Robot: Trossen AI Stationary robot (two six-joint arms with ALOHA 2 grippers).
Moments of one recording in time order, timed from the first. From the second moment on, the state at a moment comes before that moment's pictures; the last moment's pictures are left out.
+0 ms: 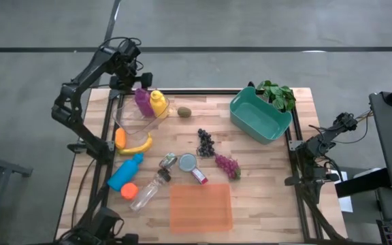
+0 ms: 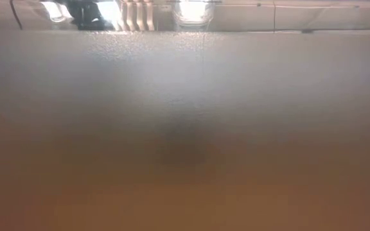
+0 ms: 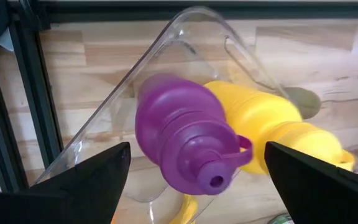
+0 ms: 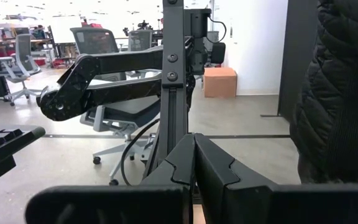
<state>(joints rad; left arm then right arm) 1.07 1.61 1.55 -1.33 0.13 -0.48 0.61 0.01 0.01 0.04 -1.05 0.10</state>
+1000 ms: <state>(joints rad) 0.47 1.41 1.85 -1.57 -0.20 -0.87 0.61 0.01 0.01 0.04 -1.05 0.10</state>
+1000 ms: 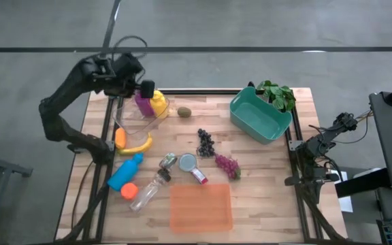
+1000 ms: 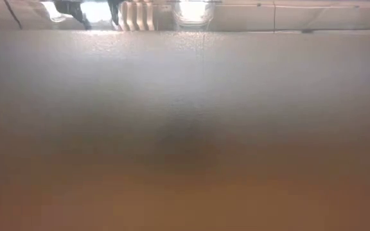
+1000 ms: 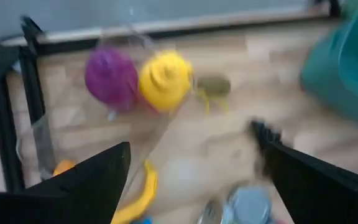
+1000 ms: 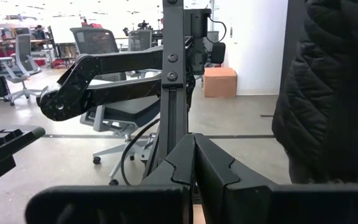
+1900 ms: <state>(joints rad) -0.03 1.30 1.20 -1.51 -0.10 -1.28 0.61 0.01 0.01 0.04 -1.05 0.10</state>
